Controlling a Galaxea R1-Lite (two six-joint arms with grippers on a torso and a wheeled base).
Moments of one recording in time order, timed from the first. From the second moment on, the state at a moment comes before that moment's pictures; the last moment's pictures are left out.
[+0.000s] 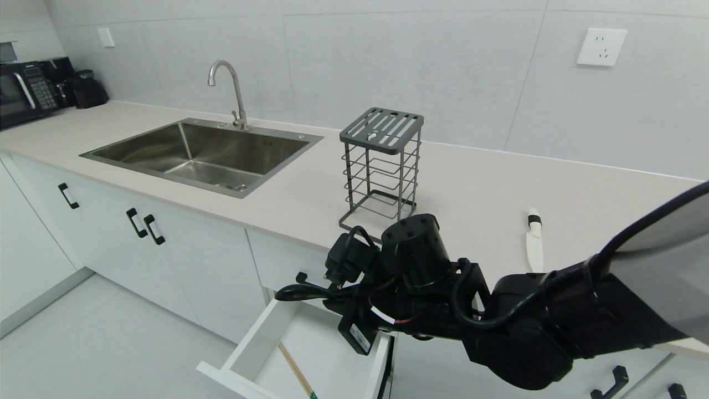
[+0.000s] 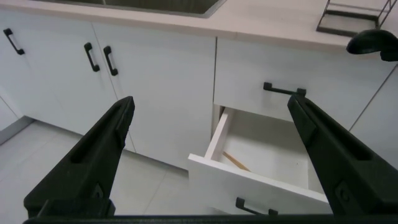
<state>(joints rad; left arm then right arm) 0.00 0.00 0.00 0.00 -0.03 0.02 0.90 2.08 -1.02 -0.51 0.15 -0.21</state>
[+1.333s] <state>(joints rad) 0.00 0.00 0.00 0.00 -0.03 0.02 0.90 2.26 -1.26 -0.38 0.15 -0.21</state>
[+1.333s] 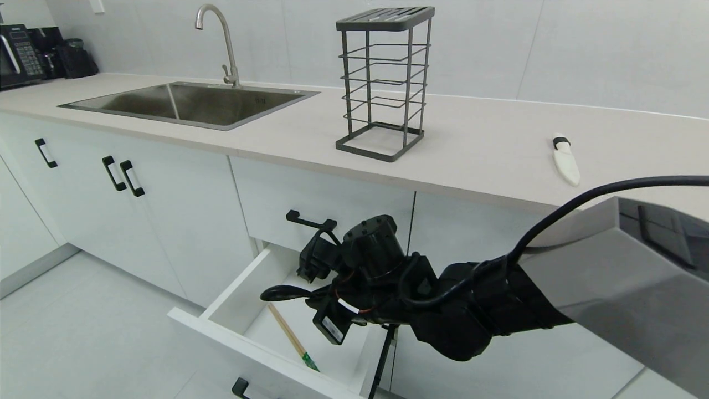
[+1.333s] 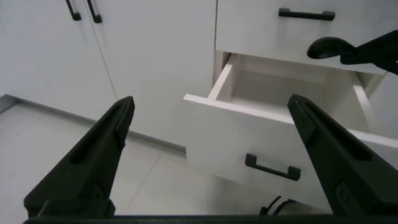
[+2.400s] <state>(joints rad) 0.00 0.00 0.00 0.00 -0.03 0.02 0.89 2.46 -1.52 -0.29 0.15 -0.22</state>
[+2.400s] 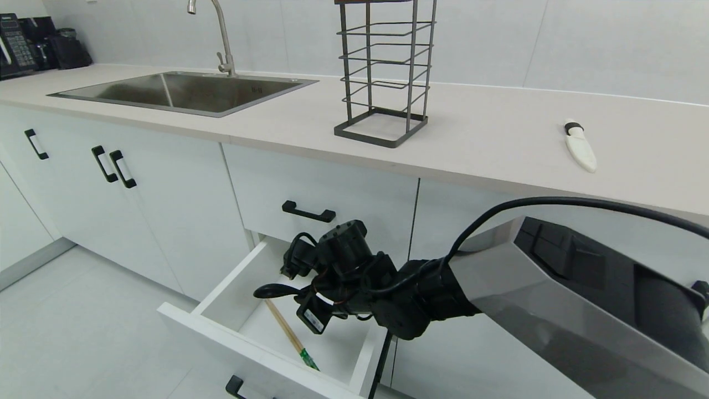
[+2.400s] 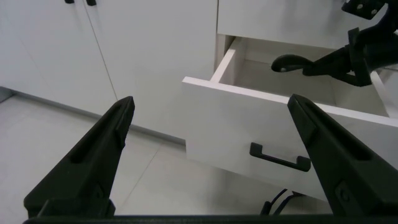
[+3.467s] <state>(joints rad) 0.00 0.00 0.00 0.00 -0.03 0.02 0.87 2.62 -1.64 -0.26 0.12 -0.22</state>
